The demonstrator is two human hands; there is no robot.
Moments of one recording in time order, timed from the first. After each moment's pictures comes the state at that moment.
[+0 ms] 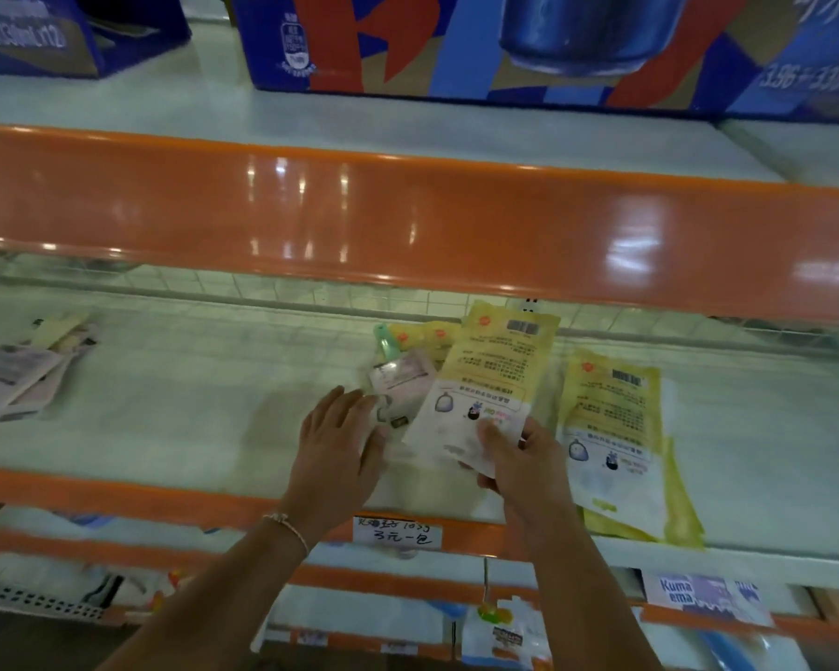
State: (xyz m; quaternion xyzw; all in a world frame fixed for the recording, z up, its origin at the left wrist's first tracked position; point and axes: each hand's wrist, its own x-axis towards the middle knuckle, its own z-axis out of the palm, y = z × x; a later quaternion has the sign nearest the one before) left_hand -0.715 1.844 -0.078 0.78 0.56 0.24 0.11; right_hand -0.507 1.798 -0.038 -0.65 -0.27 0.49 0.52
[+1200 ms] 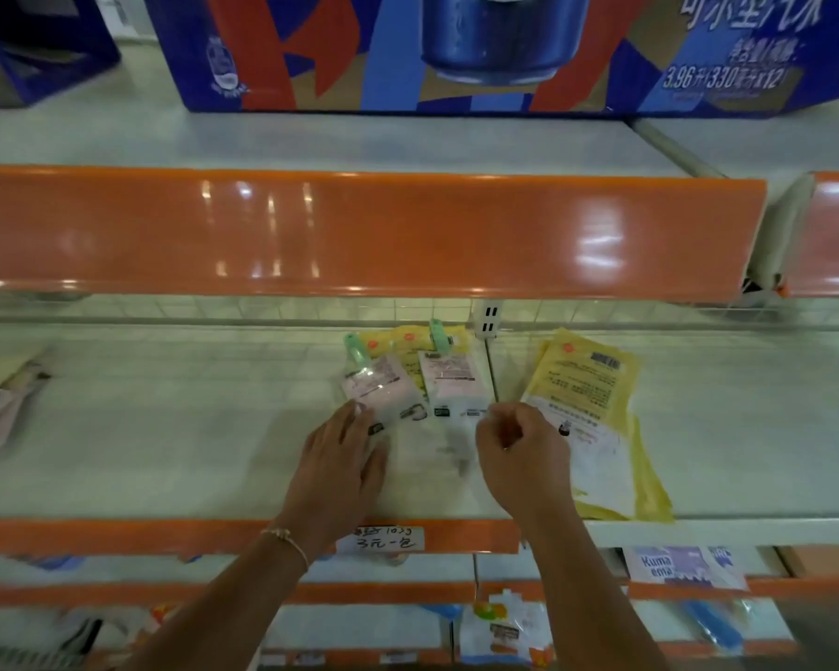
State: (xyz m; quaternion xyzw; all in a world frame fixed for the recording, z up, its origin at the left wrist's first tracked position) left_hand -0.697 1.842 -0.081 0.82 0.54 0.18 0.11; right_hand -0.490 1.782 -0.018 -0.77 -0.44 0.24 0.39
